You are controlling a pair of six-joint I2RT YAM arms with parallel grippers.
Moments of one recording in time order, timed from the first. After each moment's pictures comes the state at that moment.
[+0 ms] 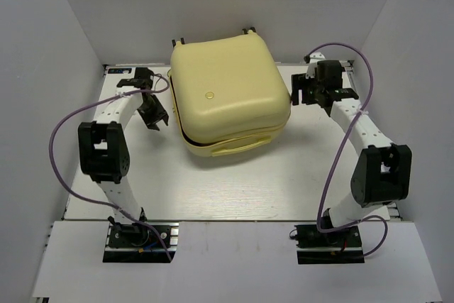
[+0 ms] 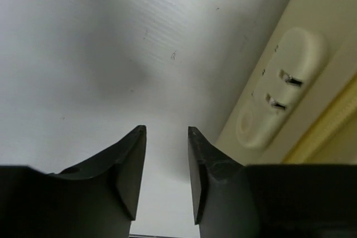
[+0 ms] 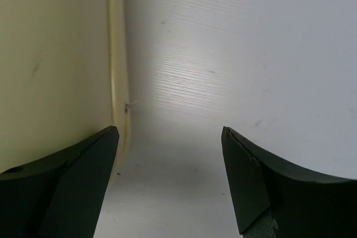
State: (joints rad) left arm -0.06 1.83 1.47 -0.91 0.01 -0.60; right arm 0.16 1.57 1.29 -0.38 -0.05 -0.04
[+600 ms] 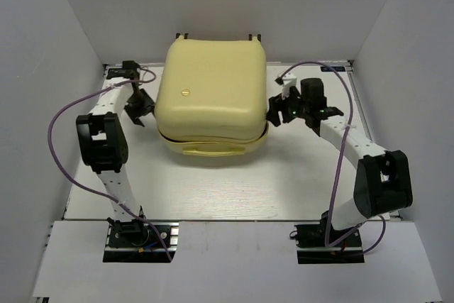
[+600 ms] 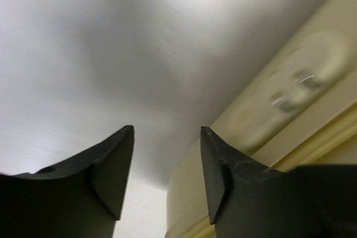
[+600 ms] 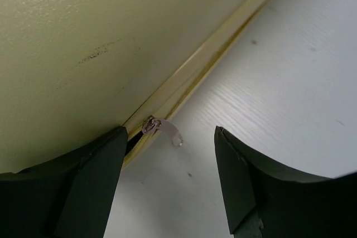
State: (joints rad) left arm 0.00 2.01 1.69 -1.00 -0.04 -0.57; right arm 0.26 1.50 1.04 -0.15 -0.43 -0.17
